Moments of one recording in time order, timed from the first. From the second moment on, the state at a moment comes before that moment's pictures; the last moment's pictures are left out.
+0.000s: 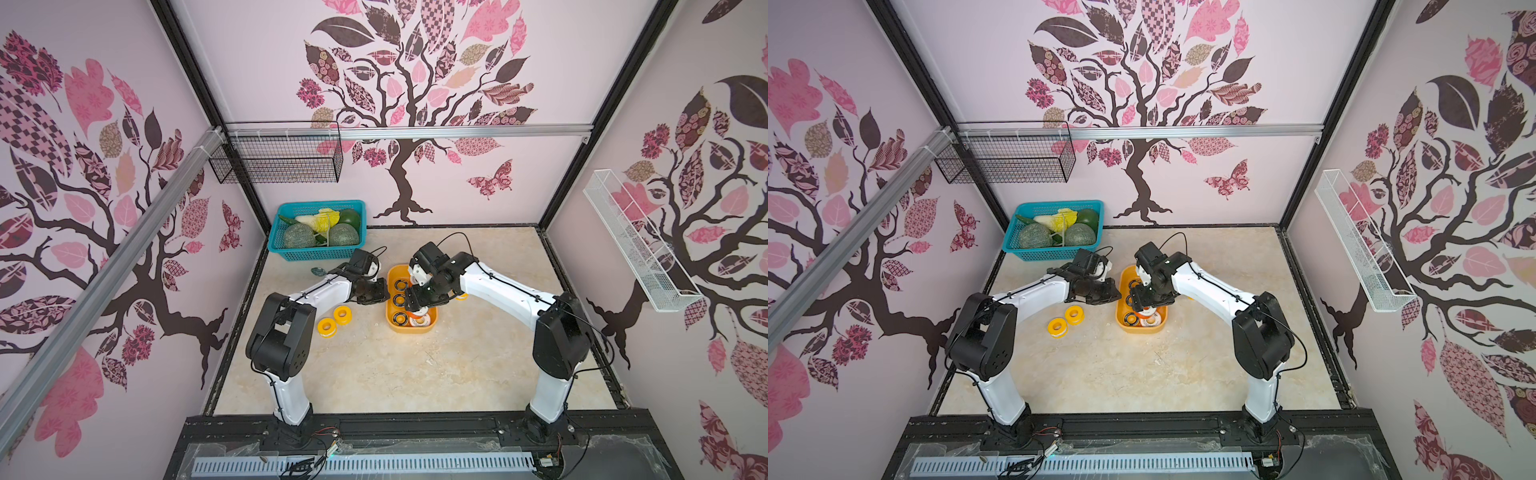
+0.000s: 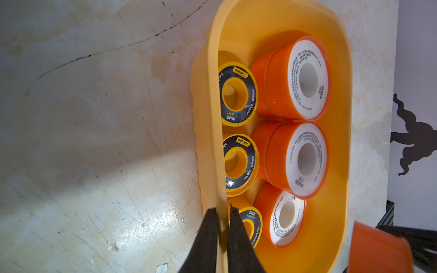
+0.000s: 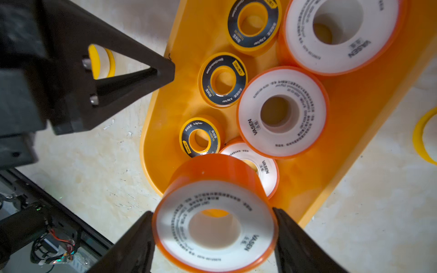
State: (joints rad) left arm -0.39 1.81 1.19 -0.41 0.39 -0.44; right arm 0.69 1.85 1.57 -0.93 -0.17 0.34
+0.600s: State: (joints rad) left arm -0.39 1.81 1.19 -0.41 0.39 -0.44; right arm 0.72 1.94 1.63 -1.03 -0.05 0.30
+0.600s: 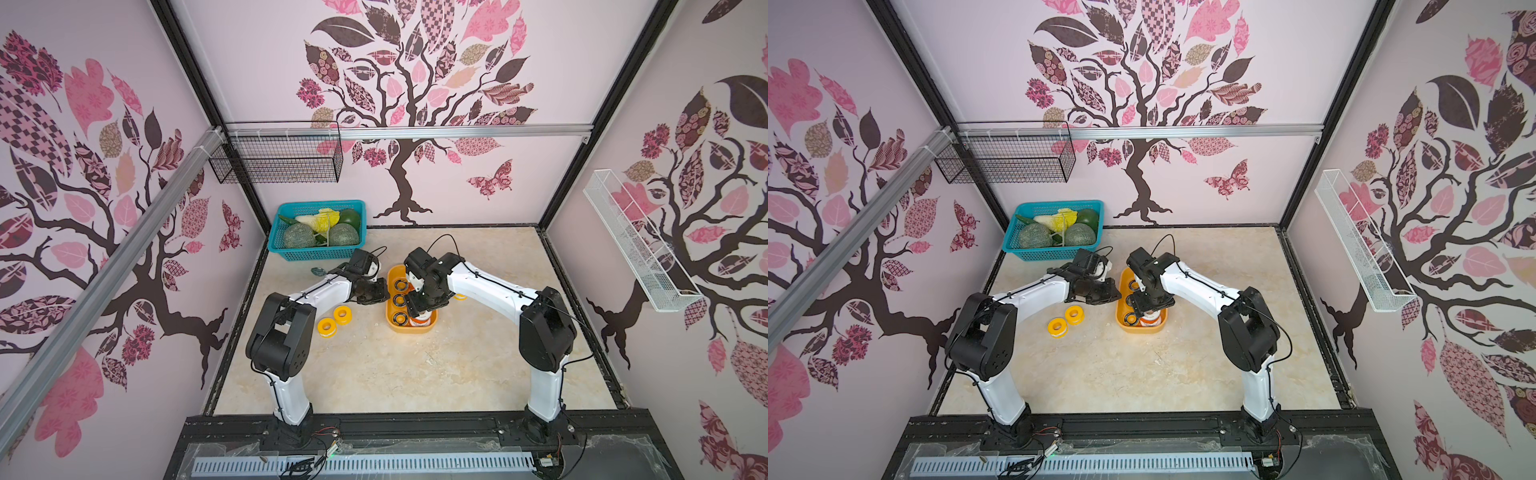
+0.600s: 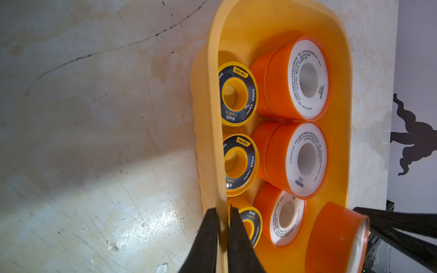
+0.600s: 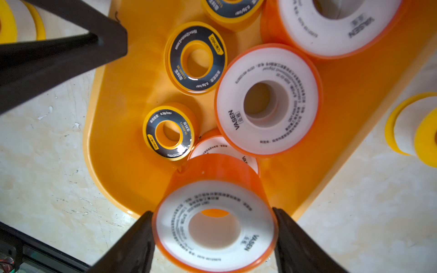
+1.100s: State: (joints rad) left arm -0.39 1.81 1.19 -0.41 0.39 -0.44; right arm 0.73 1.97 1.64 -1.06 -0.03 0.29
